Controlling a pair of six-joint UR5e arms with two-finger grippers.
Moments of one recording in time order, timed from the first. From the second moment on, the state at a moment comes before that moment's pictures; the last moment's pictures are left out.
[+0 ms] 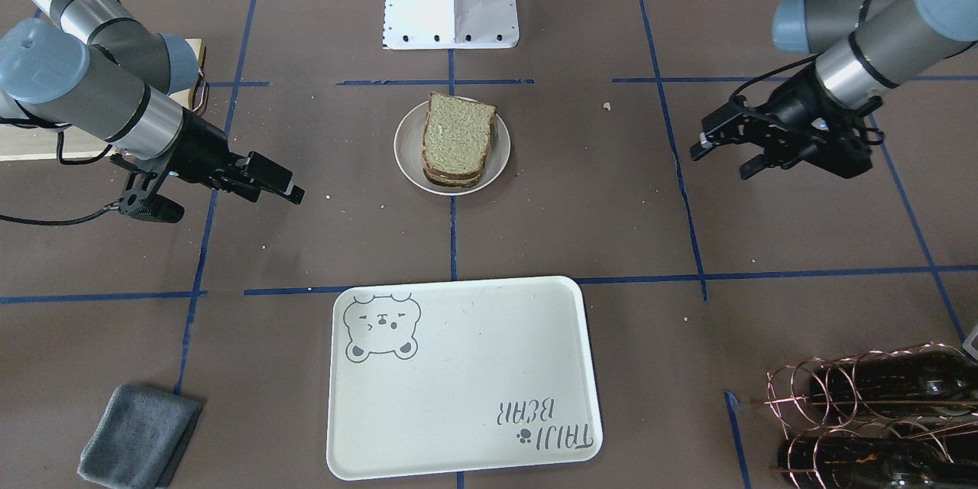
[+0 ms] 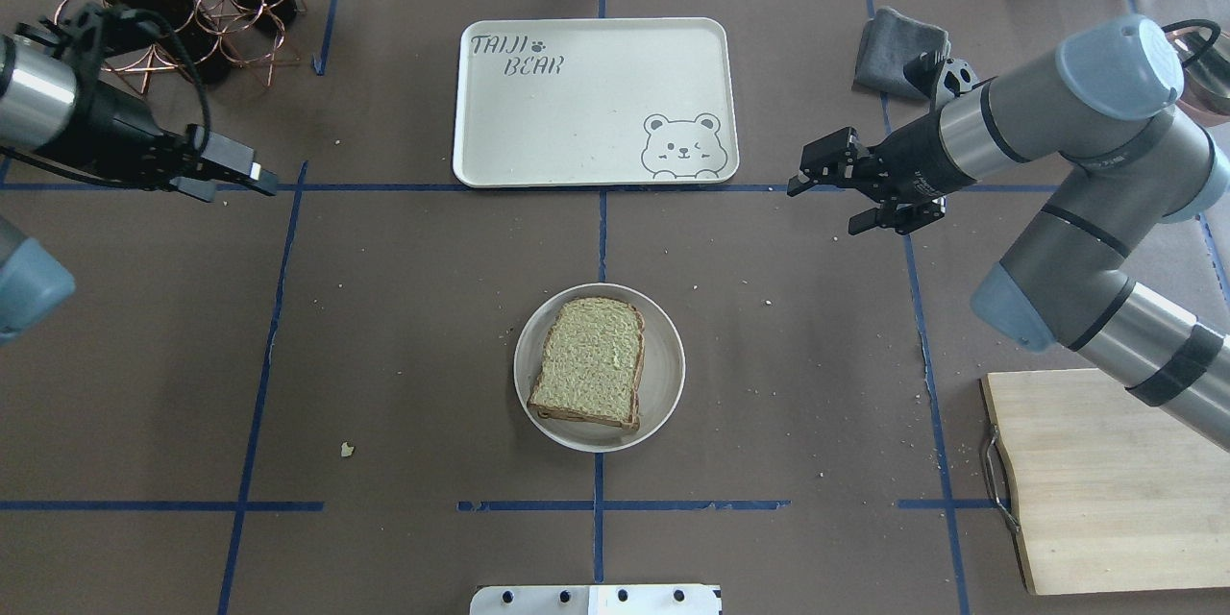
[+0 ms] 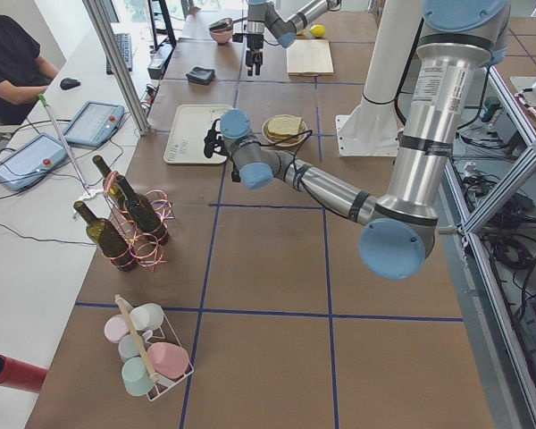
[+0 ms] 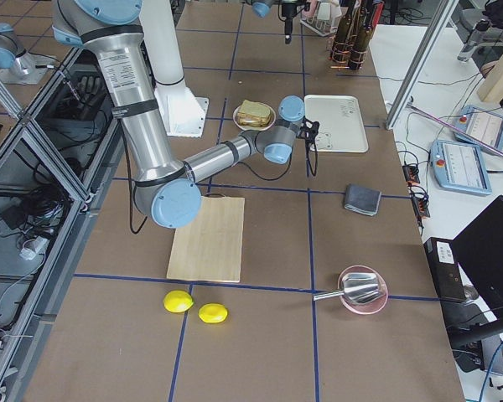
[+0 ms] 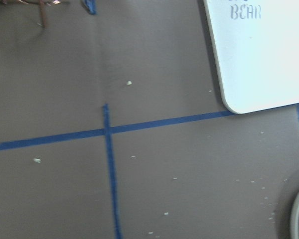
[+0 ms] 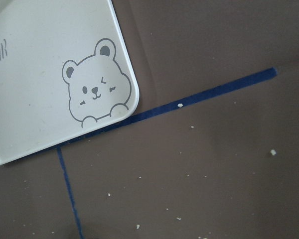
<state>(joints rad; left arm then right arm) -0.94 -1.80 -1.77 -2.21 -2.36 -1.06 0.86 -1.25 1.64 -0.87 2.31 1.47</state>
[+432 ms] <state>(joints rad) -0.73 -1.93 -1.77 -2.12 -2.19 -1.21 0.90 -1.29 1.79 -1.28 2.27 1.05</state>
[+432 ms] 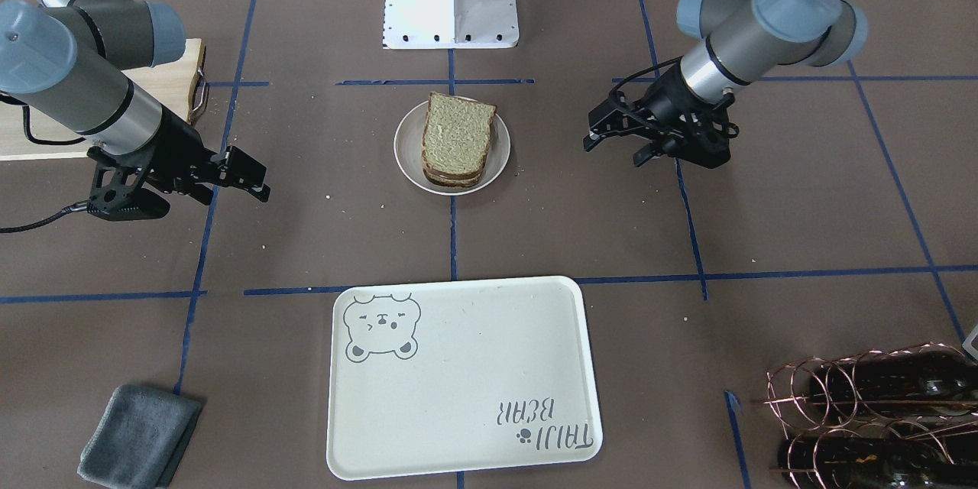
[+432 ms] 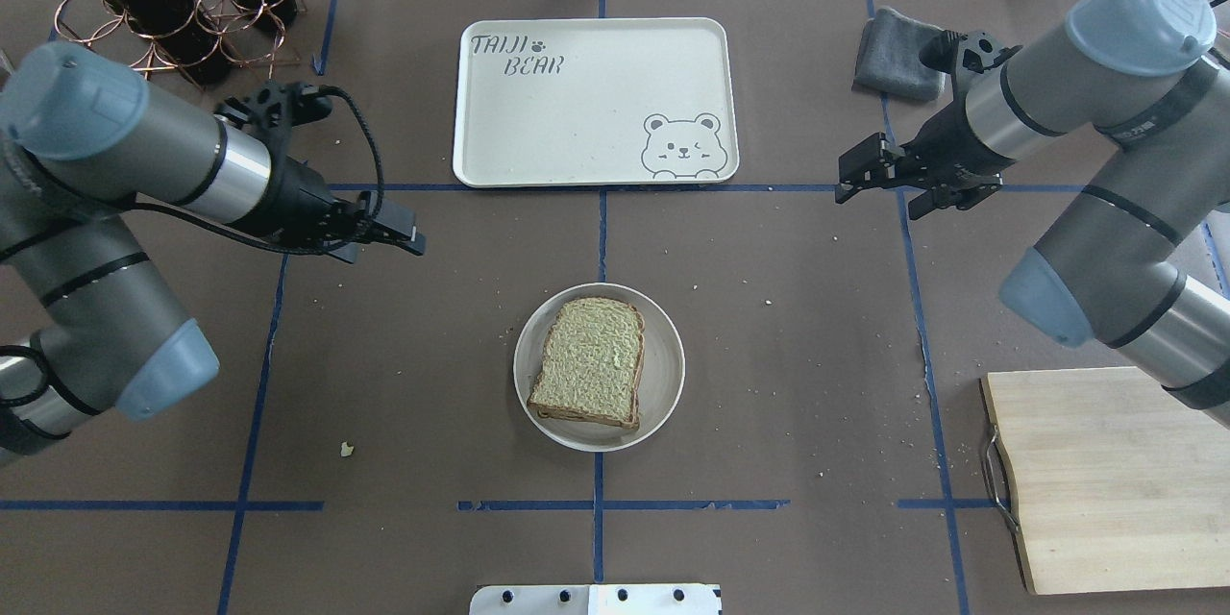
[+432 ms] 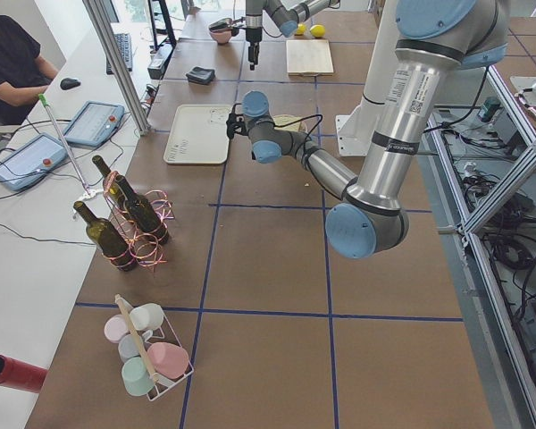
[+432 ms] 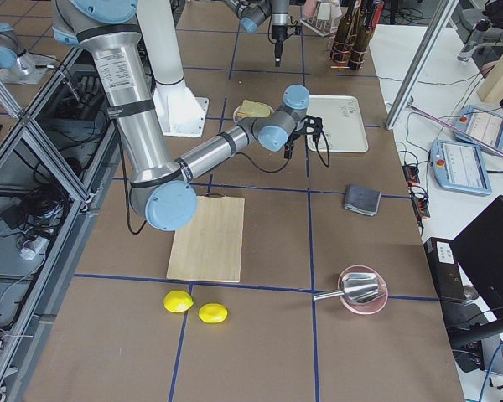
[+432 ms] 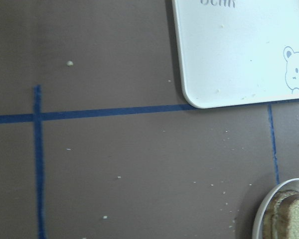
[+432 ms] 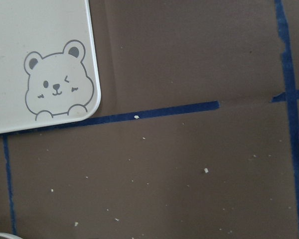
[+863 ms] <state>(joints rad) -0.52 -2.03 -1.74 -2.00 -1.98 -1.29 0.96 -1.39 1.86 -1.38 2.27 0.80</state>
